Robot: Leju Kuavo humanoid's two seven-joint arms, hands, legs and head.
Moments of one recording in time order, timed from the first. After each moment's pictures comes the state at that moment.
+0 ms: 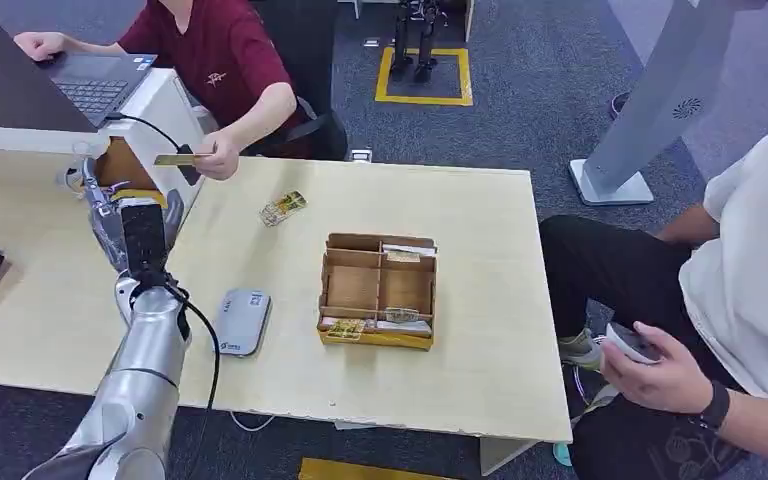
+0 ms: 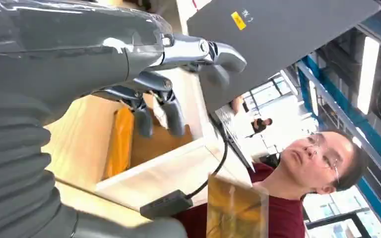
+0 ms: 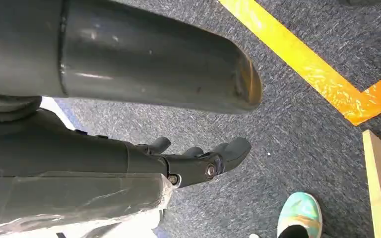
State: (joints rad) left arm -0.62 -0.08 0.25 -0.87 -0.54 0.66 -0.64; right arm -0.04 0.12 -0.42 -0.19 1.35 -0.40 -0.19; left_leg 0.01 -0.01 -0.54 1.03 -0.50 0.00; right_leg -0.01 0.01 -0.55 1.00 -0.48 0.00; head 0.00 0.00
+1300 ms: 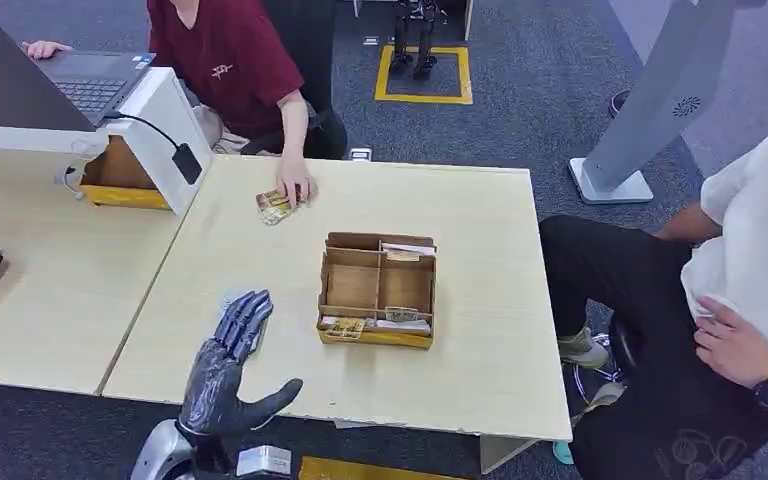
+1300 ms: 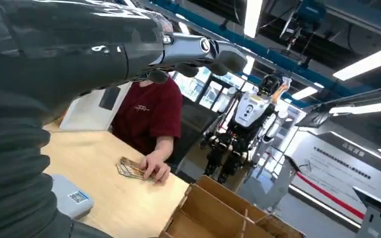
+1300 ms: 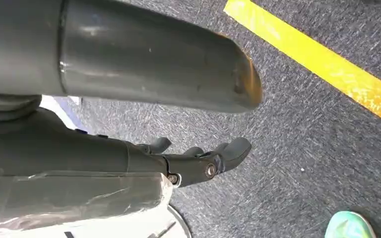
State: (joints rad) left arm 0.12 0.12 -0.44 -1.62 -0.94 0.64 -0.52; right arm -0.01 0.12 -0.50 -0.19 1.30 -0.42 -0.16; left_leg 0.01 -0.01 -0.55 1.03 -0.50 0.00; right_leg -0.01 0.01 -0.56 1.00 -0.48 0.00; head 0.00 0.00
